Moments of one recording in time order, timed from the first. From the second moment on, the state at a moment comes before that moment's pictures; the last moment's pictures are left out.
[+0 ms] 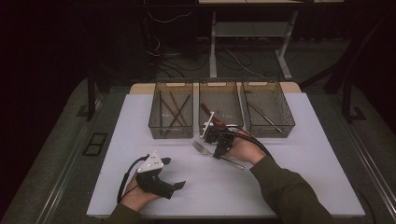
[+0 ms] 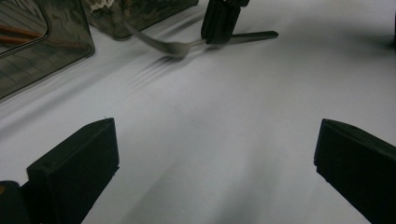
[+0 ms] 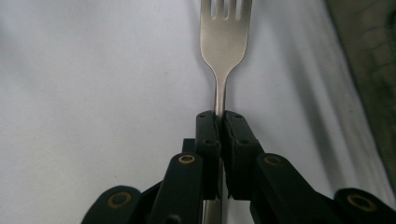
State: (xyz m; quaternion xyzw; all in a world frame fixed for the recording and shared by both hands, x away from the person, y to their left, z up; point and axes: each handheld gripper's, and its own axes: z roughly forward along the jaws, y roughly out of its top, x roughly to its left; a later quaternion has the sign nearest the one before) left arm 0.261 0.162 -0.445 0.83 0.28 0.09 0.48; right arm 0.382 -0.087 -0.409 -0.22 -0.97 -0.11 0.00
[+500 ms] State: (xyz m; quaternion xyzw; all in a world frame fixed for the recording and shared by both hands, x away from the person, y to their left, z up) left arm 0.261 0.162 -0.445 0.83 0.28 0.09 0.48; right arm 0.385 -0.144 -0.383 -0.27 -0.93 -0.24 -0.02
